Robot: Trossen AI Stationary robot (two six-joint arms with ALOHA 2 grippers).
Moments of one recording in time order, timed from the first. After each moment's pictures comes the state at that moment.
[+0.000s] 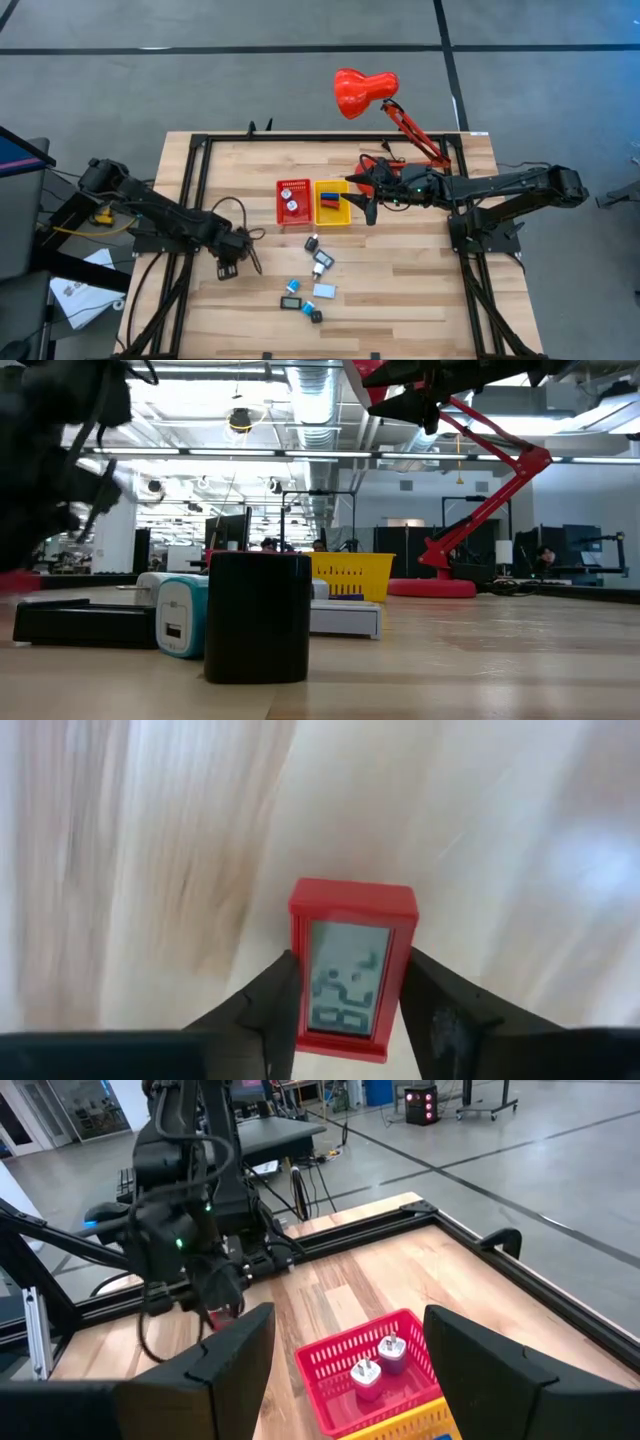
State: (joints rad) left arm -0.35 1.24 0.54 -0.75 0.05 -0.65; right arm -0.02 1.20 0.78 0.22 0.18 0.23
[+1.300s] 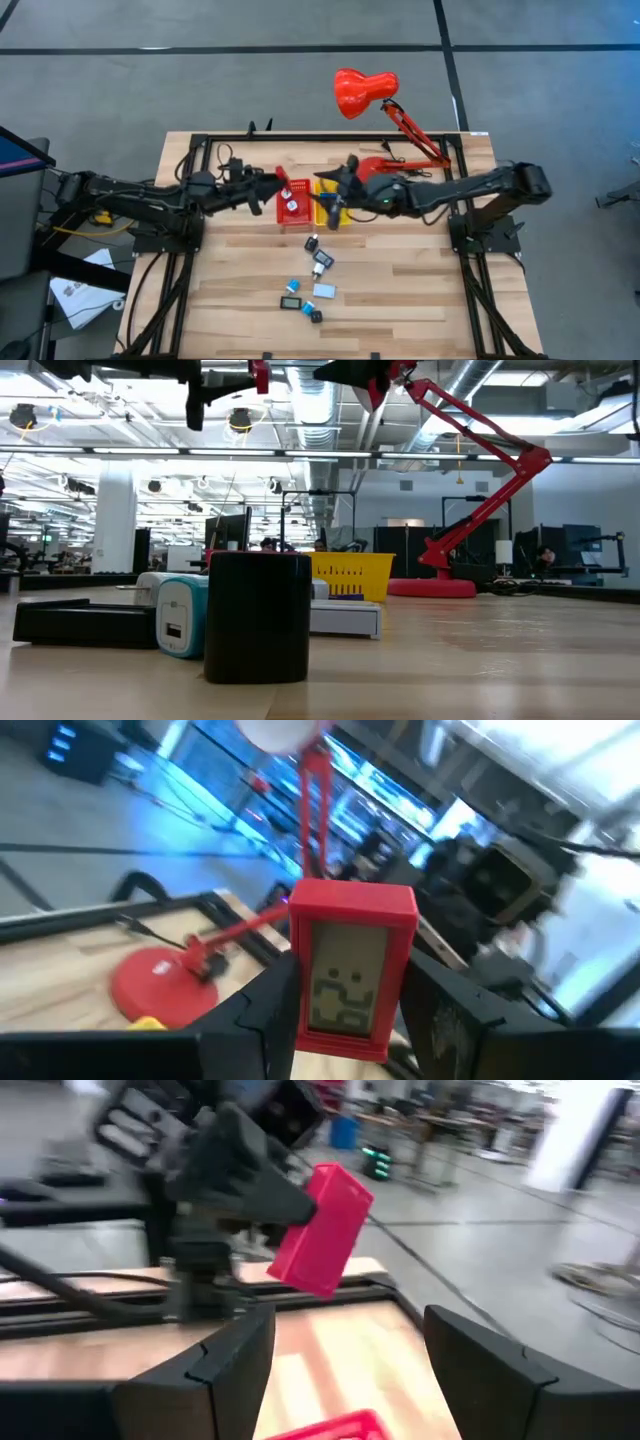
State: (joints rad) left arm -0.02 0.94 0.55 0.49 -0.39 -0.62; right arm 0.09 1.53 1.12 0.28 0.43 -0.06
